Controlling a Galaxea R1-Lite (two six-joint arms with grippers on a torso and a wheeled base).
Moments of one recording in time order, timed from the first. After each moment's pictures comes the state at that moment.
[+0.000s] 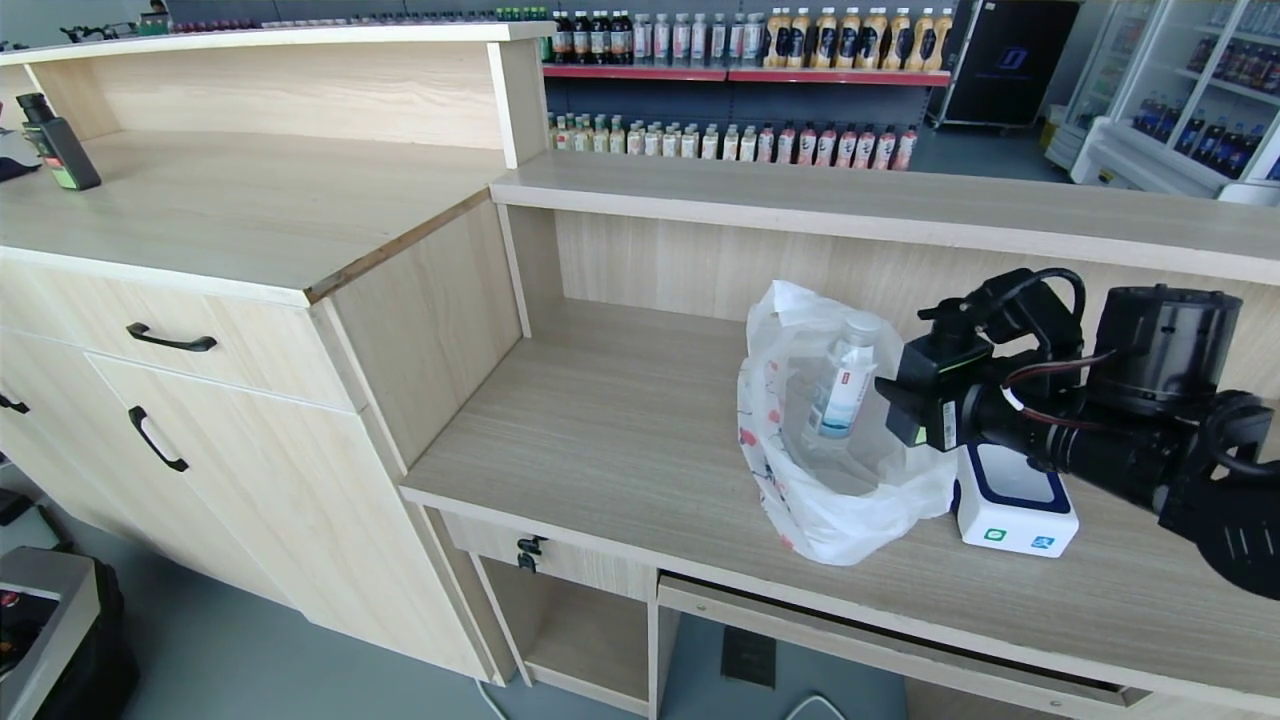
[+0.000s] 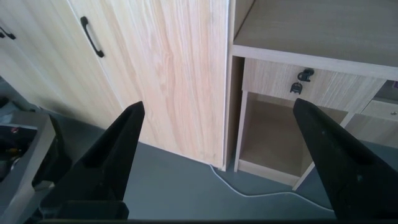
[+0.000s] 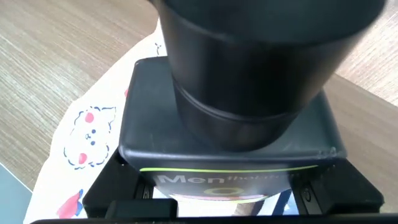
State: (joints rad) left arm 0.00 0.00 0.00 0.03 0.08 0.07; right arm 0.26 1.70 -0.72 -0.80 0.02 -0.24
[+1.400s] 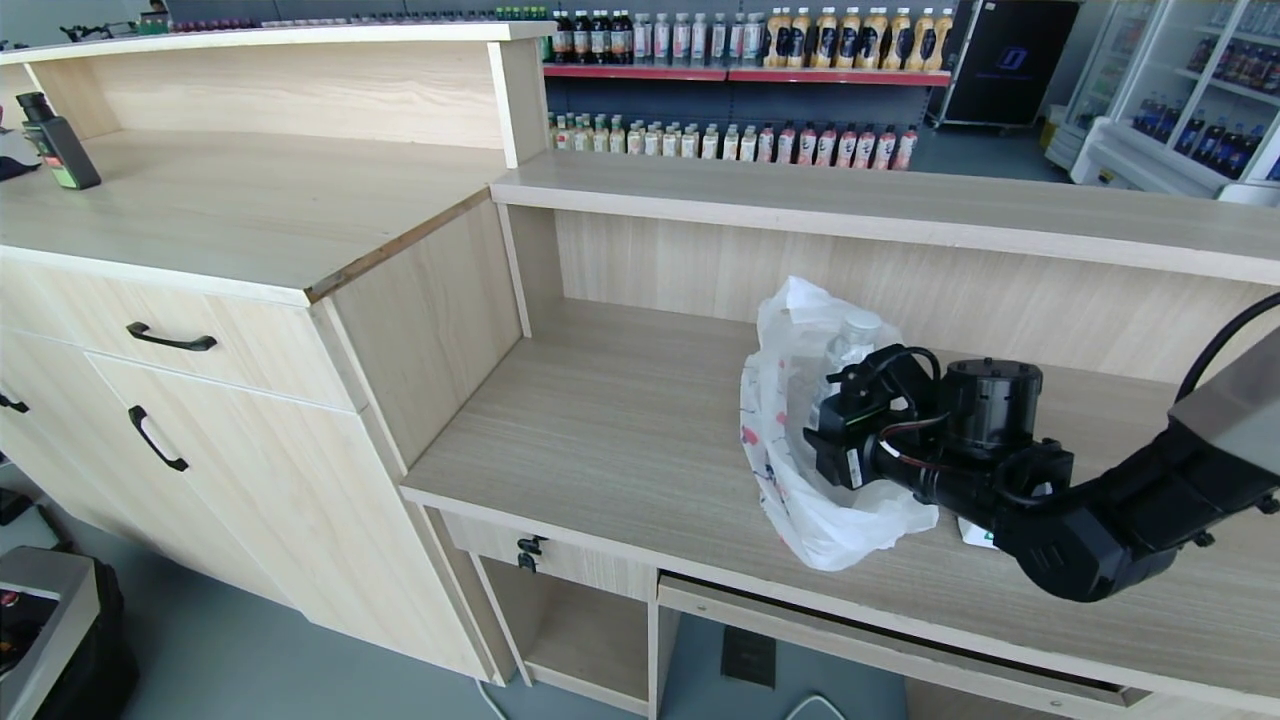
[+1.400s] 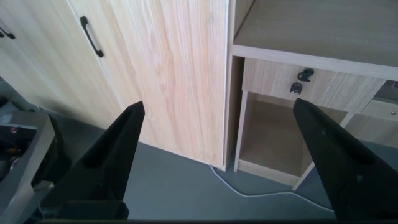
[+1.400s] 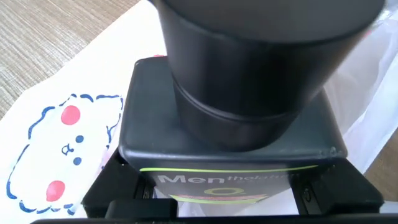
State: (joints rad) left arm 0.00 0.00 0.00 0.04 0.08 0.07; right arm 0.31 2.04 -0.78 -1.01 0.02 -0.23
